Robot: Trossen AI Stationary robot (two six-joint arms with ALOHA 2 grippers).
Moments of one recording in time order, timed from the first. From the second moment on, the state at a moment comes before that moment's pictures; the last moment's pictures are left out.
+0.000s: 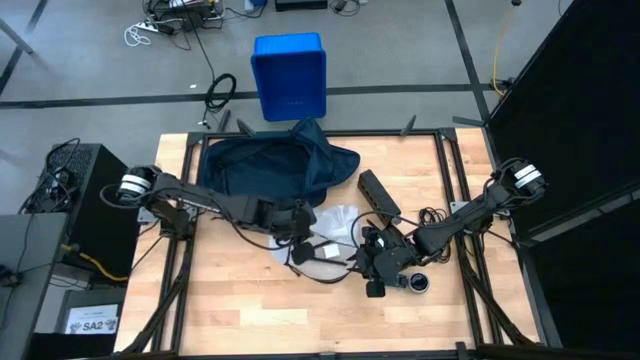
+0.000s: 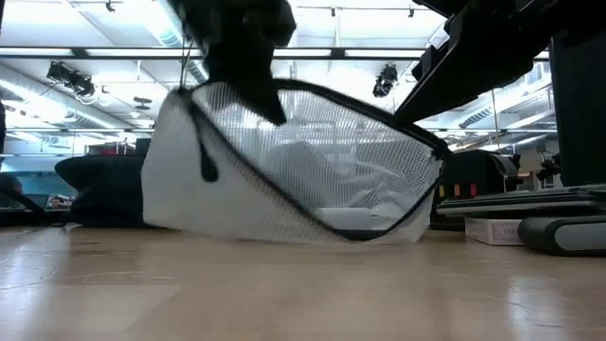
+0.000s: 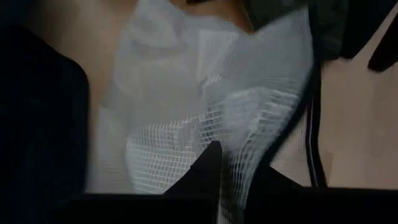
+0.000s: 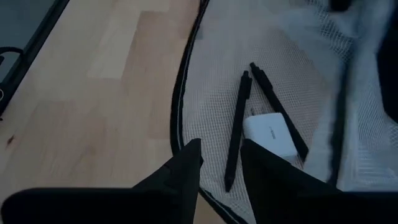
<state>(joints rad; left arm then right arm) -0.17 1.59 1.12 -0.44 -0.18 -0.51 0.49 1.54 0.83 -0.01 0.37 0.27</state>
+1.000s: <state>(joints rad) -0.13 1.35 0.91 -0.26 -0.29 -0.57 0.47 1.54 0.83 0.01 0.38 0.27</state>
